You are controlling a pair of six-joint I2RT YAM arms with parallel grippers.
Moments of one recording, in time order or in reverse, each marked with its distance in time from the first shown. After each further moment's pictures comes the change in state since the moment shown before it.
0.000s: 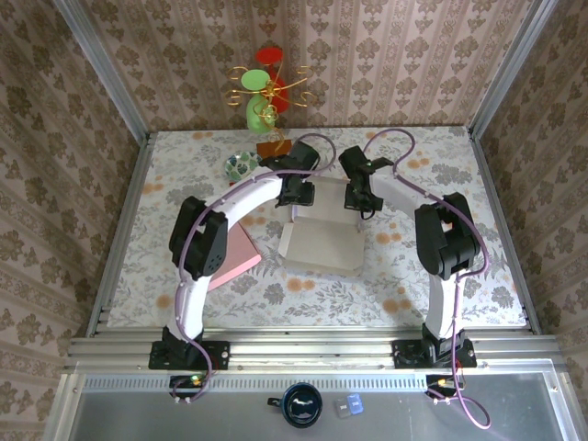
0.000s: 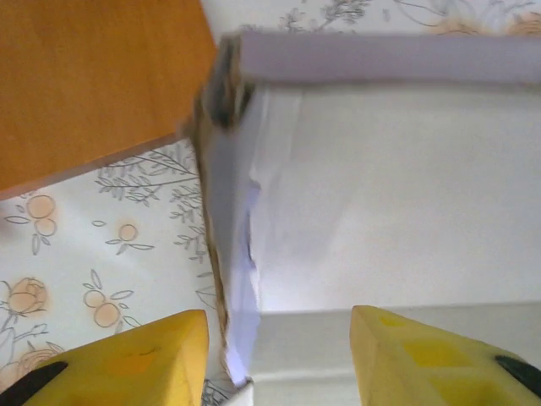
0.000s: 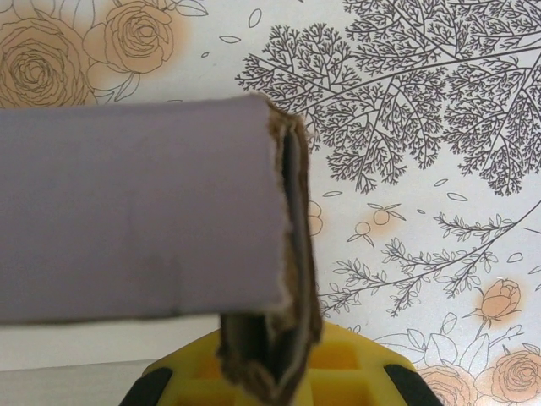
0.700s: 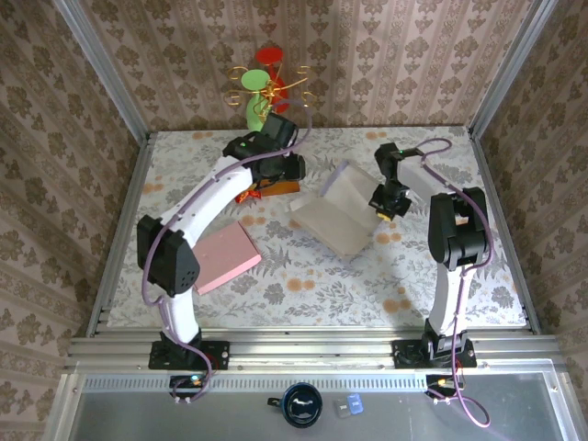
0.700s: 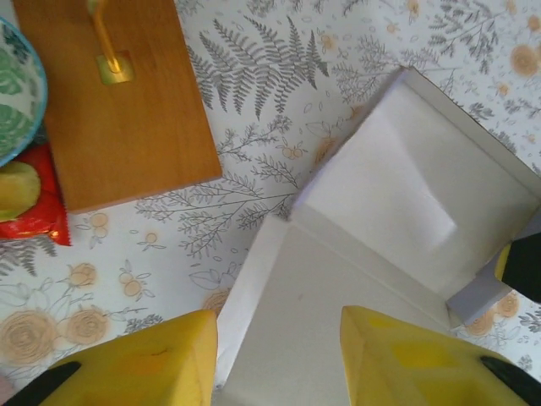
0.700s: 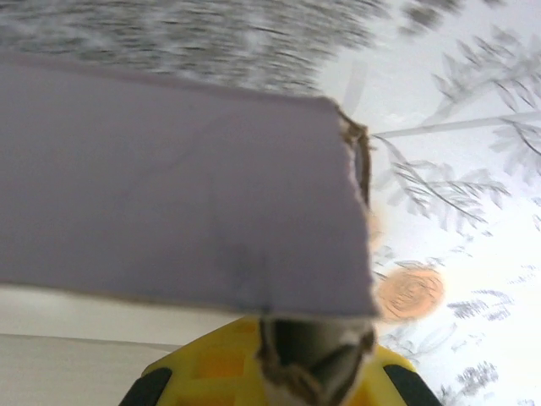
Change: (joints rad) left arm 0.047 -0.246 0.063 -0.087 0.070 -0.064; right arm -0.224 0.035 0.034 -0.249 -0.203 0.197
